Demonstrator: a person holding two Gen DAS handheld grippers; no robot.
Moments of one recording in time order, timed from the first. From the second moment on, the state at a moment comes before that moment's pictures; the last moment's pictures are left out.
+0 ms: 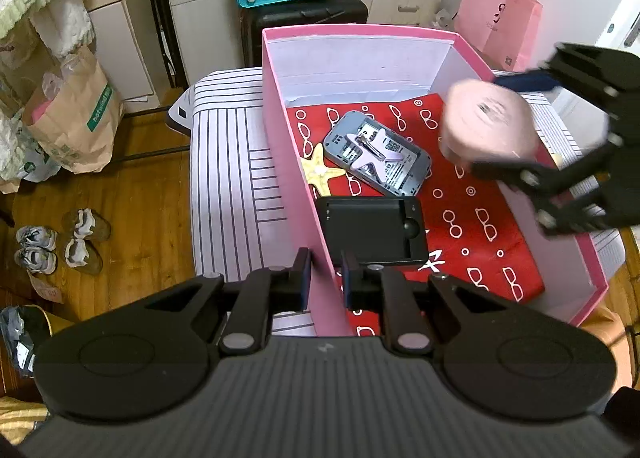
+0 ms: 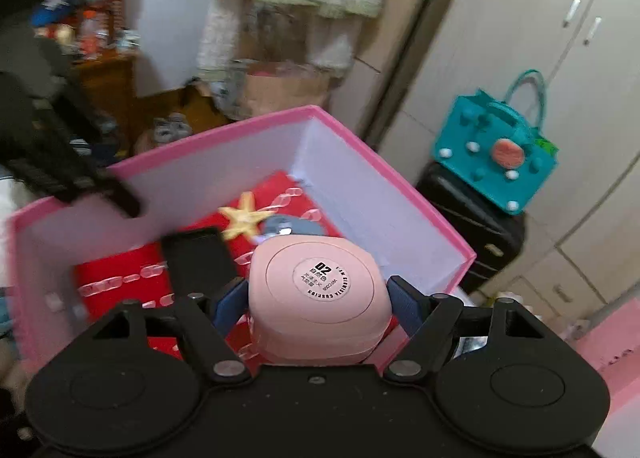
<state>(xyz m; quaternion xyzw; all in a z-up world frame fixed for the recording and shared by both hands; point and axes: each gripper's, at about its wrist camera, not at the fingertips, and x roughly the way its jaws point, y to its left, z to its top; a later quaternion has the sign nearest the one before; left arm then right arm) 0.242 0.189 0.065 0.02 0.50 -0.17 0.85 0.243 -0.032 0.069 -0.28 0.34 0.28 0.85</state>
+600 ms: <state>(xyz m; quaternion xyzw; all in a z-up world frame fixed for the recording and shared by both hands) 0.243 0.191 0.065 0.02 0.50 -0.18 0.84 0.277 -0.022 0.049 -0.33 0.35 0.23 0.85</state>
